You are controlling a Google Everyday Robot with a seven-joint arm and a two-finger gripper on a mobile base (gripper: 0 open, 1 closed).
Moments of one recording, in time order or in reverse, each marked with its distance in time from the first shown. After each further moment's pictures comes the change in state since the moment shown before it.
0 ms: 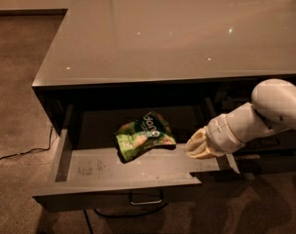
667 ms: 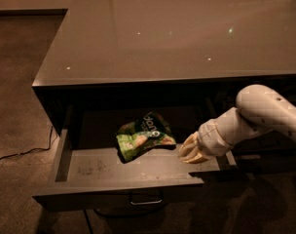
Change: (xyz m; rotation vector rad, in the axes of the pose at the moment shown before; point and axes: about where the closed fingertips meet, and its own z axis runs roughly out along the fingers) arm 0.009 0.001 0.036 -0.064 0.005 -0.010
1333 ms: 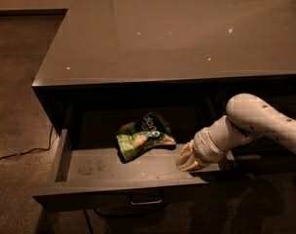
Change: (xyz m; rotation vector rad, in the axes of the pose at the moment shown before) arm 0.016 0.011 0.030 -0.060 0.028 0.012
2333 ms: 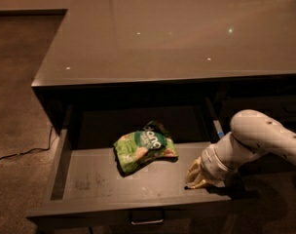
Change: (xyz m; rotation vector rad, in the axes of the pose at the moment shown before) arm 0.029 0.047 0.011 -0.048 0.084 0.058
